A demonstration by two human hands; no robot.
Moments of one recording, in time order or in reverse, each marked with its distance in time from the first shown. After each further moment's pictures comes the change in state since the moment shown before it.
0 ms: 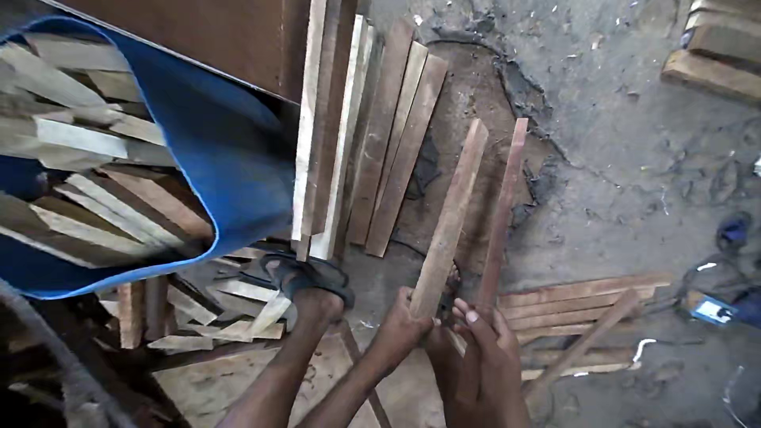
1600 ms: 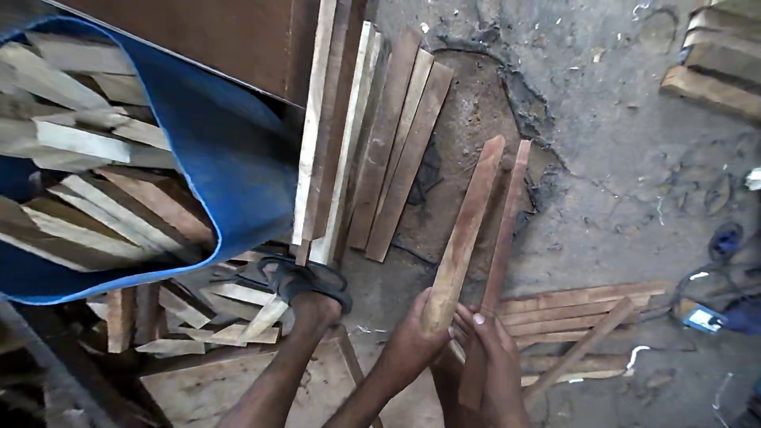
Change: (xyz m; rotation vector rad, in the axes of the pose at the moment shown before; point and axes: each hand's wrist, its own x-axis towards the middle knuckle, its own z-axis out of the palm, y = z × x) left_hand -0.004 0.003 0.005 0.015 -0.094 0.187; right_hand 0.011 0.002 0.007 0.114 -0.046 0.014
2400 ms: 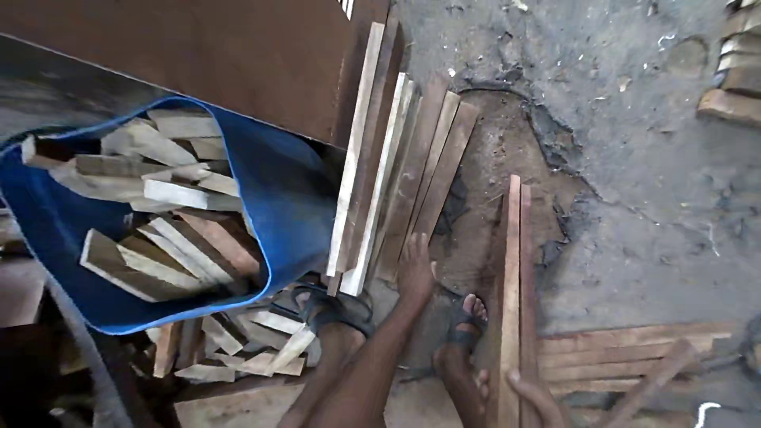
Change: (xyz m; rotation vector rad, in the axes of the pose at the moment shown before) left_hand 0.190 0.002 -0.082 0.910 0.575 0.202; right_hand 0.001 -0.008 -0.011 0.213 -0.161 0.359
